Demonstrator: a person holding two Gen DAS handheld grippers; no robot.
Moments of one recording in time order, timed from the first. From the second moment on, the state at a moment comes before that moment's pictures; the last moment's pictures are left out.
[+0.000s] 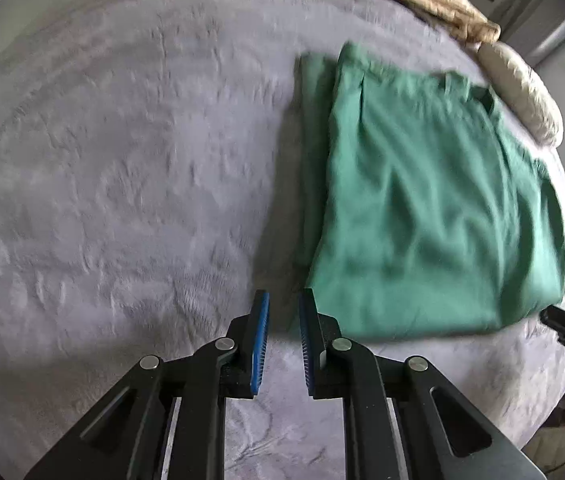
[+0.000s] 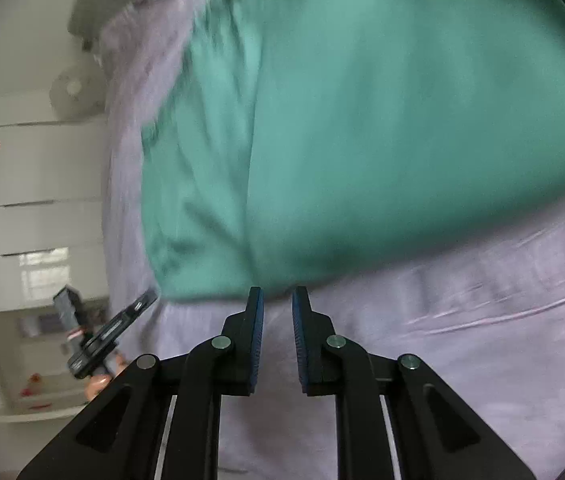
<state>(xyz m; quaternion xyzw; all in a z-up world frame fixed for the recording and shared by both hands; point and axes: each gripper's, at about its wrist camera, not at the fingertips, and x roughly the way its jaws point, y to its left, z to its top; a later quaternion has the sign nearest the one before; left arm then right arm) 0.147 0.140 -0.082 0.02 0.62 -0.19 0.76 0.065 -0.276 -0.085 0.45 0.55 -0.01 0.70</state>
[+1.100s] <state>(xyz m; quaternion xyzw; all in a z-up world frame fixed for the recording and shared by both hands) 0.064 0.104 -0.071 0.11 0.65 -0.14 0.74 -0.011 -0.333 -0.066 0.41 0.57 -0.17 0.69</state>
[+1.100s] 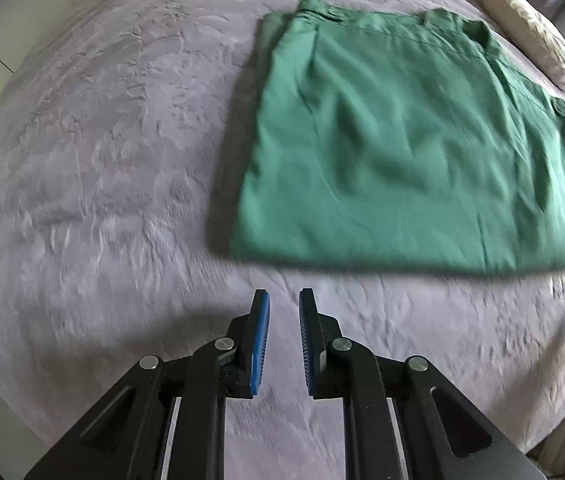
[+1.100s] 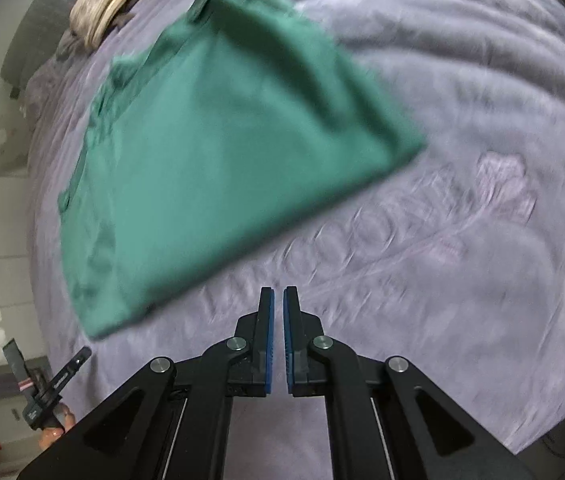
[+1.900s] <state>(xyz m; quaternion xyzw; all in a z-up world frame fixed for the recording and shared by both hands) 0.008 0.138 -0.068 0.11 0.65 -0.14 0.74 0.019 -0.204 -0.051 0.34 0.63 -0.10 0.69</state>
